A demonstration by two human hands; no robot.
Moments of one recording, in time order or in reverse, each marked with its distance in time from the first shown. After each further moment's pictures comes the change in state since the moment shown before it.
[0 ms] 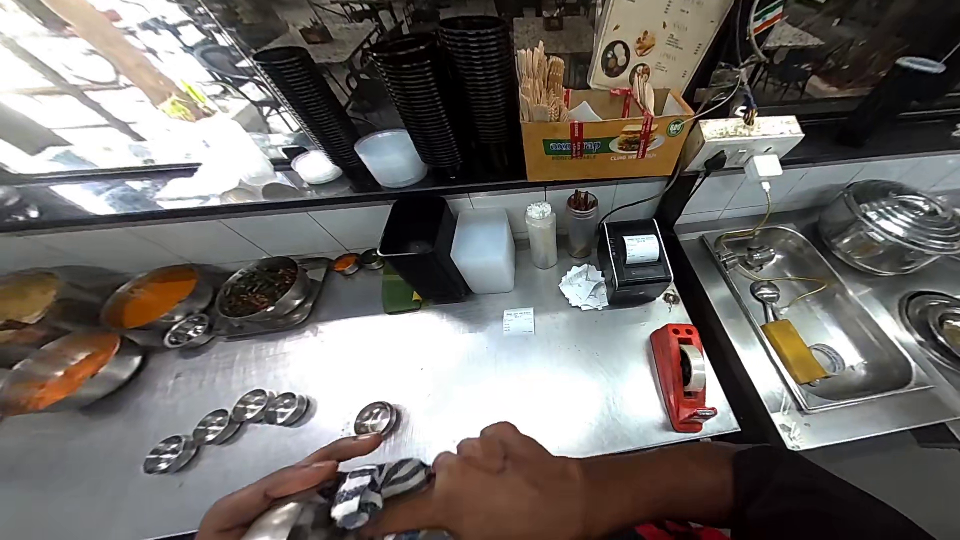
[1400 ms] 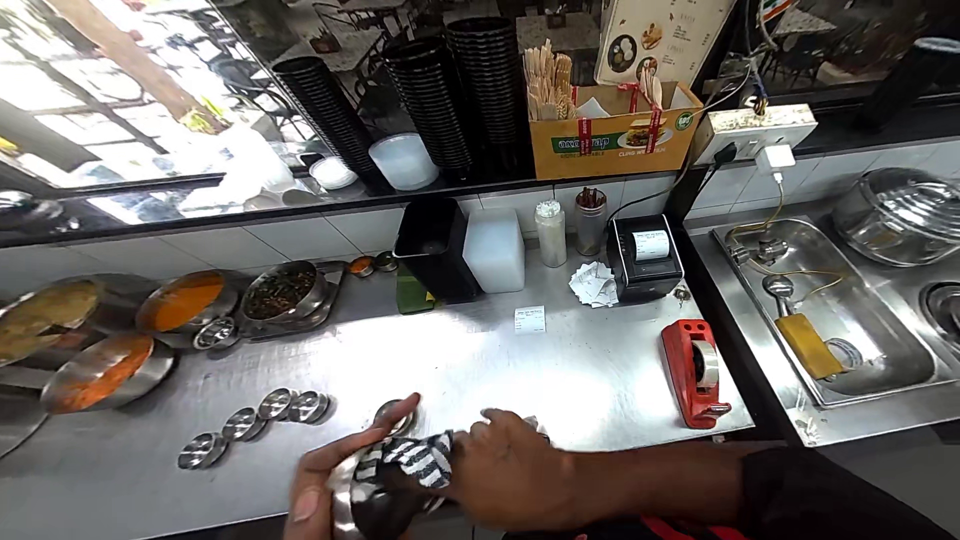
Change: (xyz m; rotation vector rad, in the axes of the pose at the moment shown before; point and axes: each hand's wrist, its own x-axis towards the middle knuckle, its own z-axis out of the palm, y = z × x) left_hand -0.006 -0.037 -0.007 0.000 0.096 -0.061; right_hand 0.019 0.006 0.034 -0.146 0.086 0.100
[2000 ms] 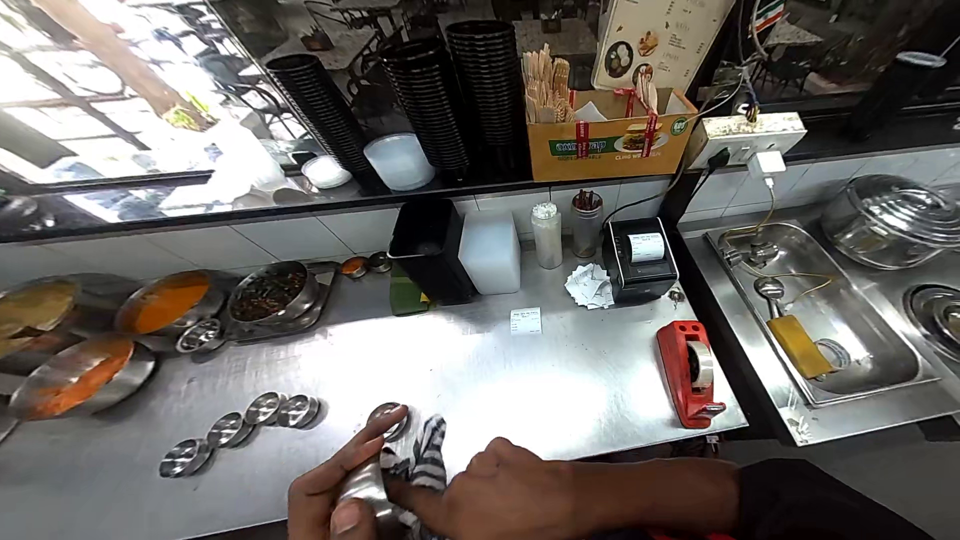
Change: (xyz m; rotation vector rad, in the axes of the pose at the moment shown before) left_hand -0.002 -0.018 -0.016 0.294 -0.061 0.280; right_hand -0.004 -0.006 -0.007 0.184 -0.270 -0.075
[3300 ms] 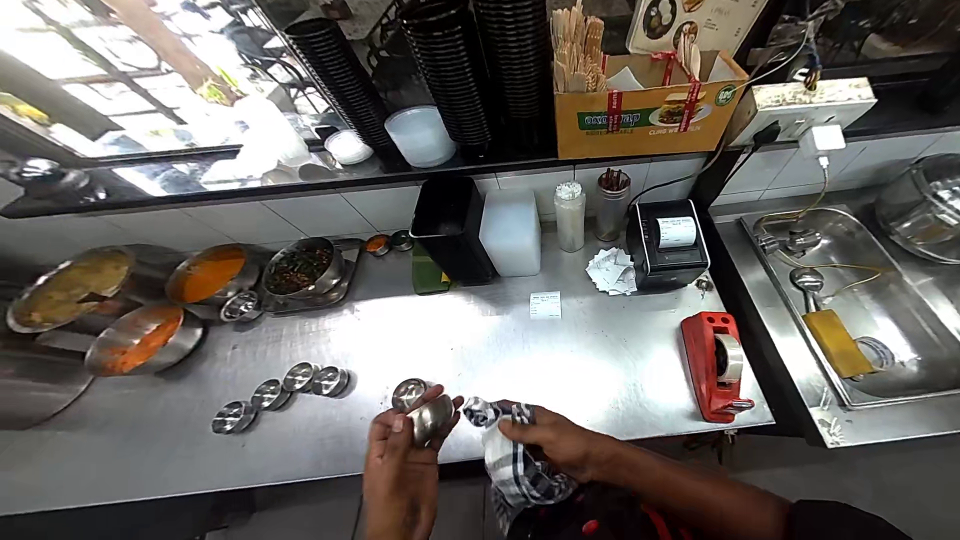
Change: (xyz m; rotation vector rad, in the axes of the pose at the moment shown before) left_hand -0.027 -0.061 -0.022 -0.444 0.168 -0.742; right_hand -0.008 0.074 0.076 1.754 0.215 0.172
